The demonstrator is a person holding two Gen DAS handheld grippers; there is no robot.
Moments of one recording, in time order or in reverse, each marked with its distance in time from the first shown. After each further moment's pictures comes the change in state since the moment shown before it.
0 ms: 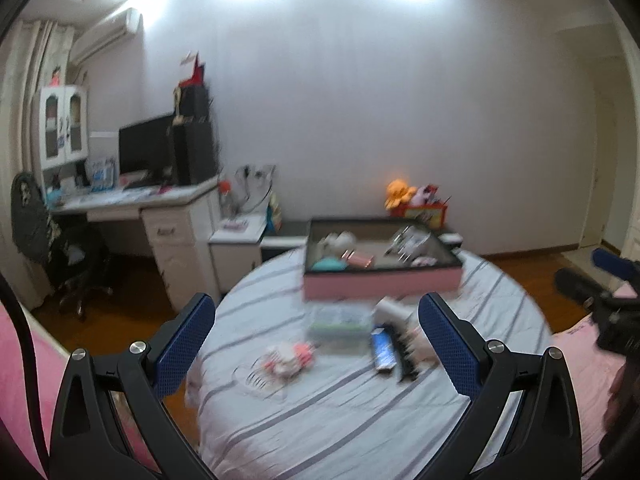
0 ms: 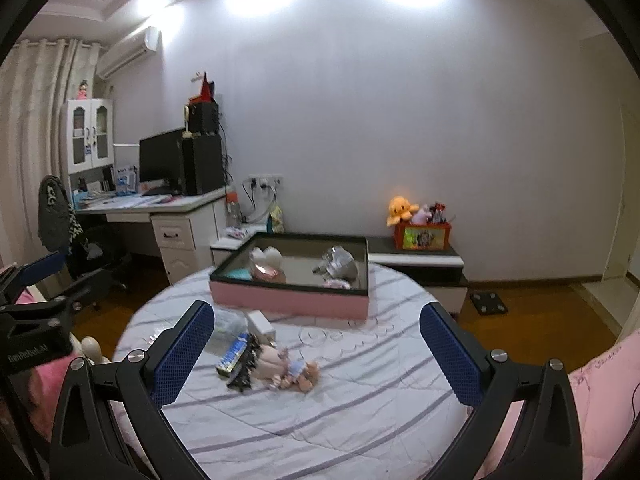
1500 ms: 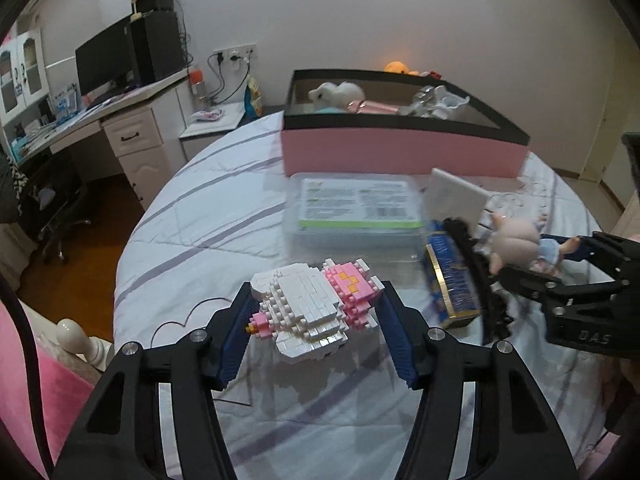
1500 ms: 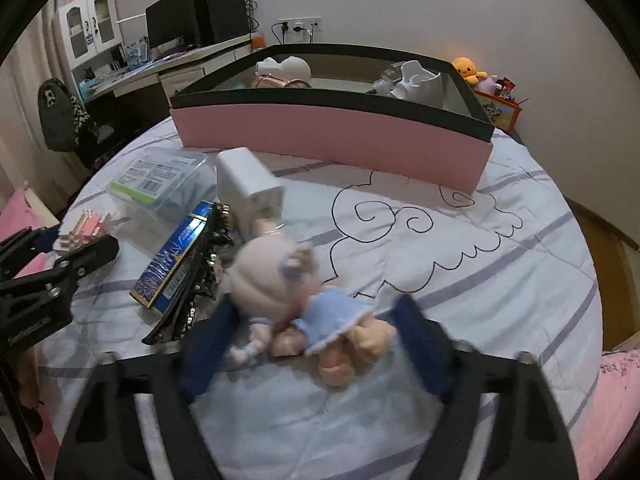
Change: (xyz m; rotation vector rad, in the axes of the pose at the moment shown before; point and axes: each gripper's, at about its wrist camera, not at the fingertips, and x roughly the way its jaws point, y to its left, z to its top) left arm 0.161 -0.007 -0.062 0.048 0.393 -0.061; right arm 0.197 0.015 -0.075 -0.082 0.541 0.151
